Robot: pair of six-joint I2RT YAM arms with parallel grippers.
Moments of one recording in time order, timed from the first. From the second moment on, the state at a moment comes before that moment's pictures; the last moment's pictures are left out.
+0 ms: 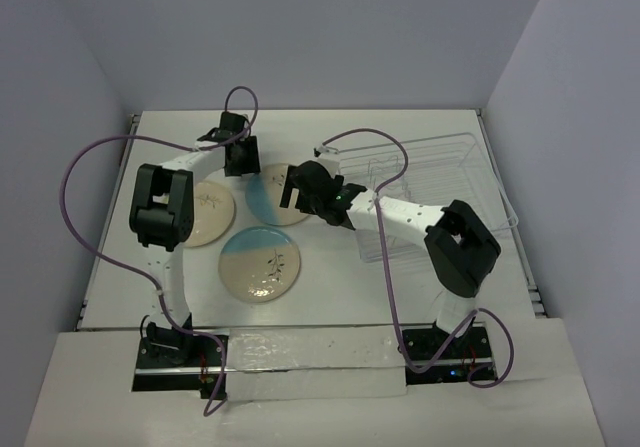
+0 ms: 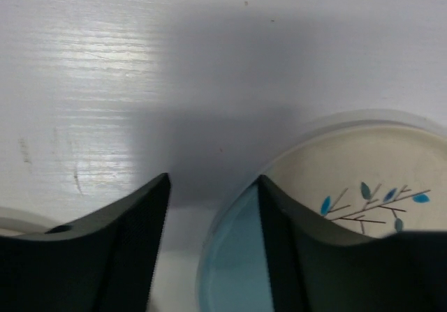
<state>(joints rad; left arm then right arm) -0.25 2.15 1.58 -0.39 -0.05 -0.30 0.84 1.78 1.25 -0.20 0.39 0.84</state>
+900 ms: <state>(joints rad) -0.27 2.19 1.64 -0.43 -0.06 -0.34 0.80 2.02 1.40 -0.25 0.39 1.00</state>
